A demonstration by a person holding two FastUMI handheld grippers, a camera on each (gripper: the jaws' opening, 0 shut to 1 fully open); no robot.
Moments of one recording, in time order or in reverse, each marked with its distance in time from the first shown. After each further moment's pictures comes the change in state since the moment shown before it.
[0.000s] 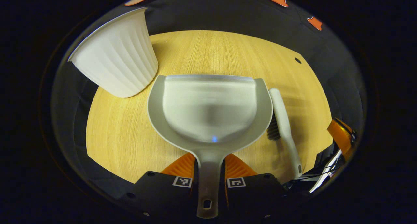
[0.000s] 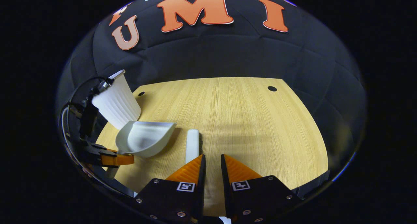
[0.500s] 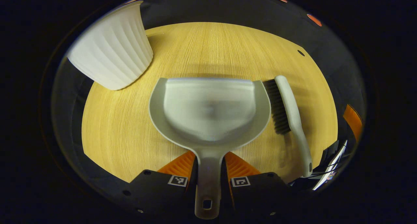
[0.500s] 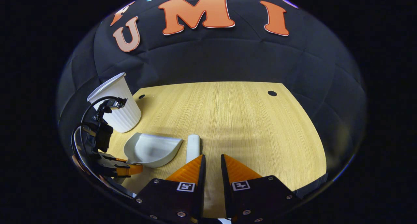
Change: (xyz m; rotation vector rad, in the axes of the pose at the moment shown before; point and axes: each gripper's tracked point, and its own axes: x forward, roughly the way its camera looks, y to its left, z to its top) left arm 0.020 0.010 0.009 0.028 0.012 -0.001; right arm -0.001 0.000 0.013 -0.006 -0.032 -0.004
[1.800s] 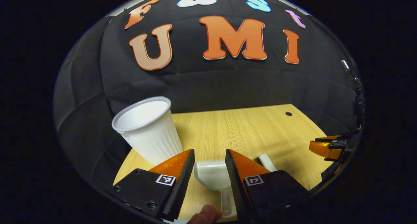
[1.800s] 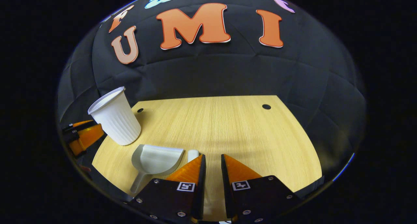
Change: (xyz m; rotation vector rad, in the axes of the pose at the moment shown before) left arm -0.191 0.028 0.142 0.096 -0.827 0.123; right arm -0.023 -0.001 0.052 0.011 -0.147 -0.038
